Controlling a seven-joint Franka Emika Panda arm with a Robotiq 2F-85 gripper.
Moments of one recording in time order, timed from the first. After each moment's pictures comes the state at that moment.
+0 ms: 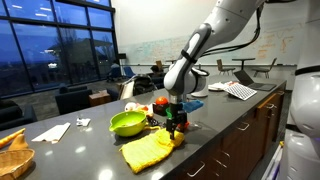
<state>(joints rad) 0.09 0.00 0.06 -2.58 0.27 2.51 -0.28</state>
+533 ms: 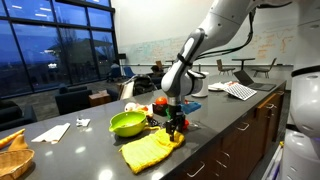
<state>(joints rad) 0.07 0.06 0.06 -2.53 0.28 2.51 -0.32</state>
